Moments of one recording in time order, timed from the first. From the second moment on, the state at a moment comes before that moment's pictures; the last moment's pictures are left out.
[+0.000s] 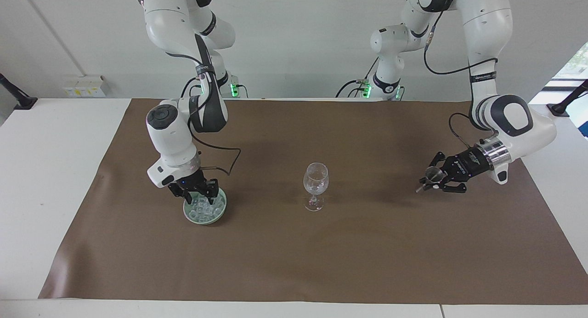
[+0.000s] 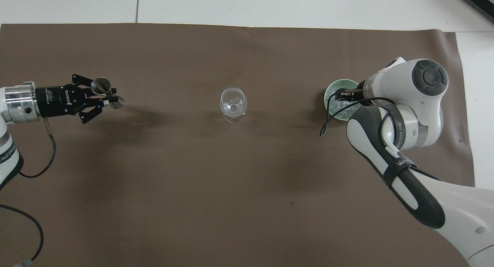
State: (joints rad) left arm 0.17 0.33 0.05 -1.91 -1.23 1.85 -1.04; right arm 0.02 0.36 0.08 -1.87 -0.03 2.38 0.16
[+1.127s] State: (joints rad) left arm 0.19 0.40 0.13 -2.05 -1.44 1.81 -0.77; right arm 0.03 0.36 0.08 -1.86 -0.03 2.38 0.18
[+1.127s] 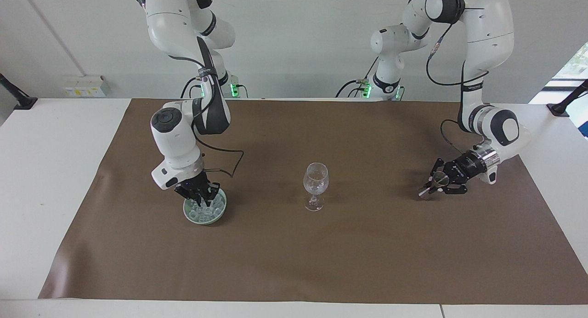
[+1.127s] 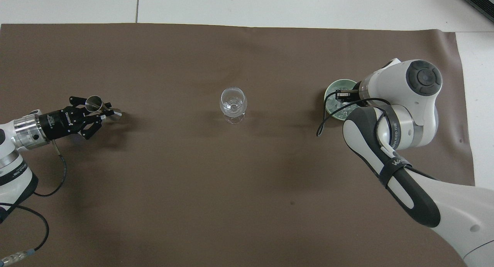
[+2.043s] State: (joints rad) left arm 0.19 0.41 0.13 -2.05 -1.44 1.86 -0.76; right arm 0.04 0.26 0.21 -1.60 -0.05 2.05 0.32
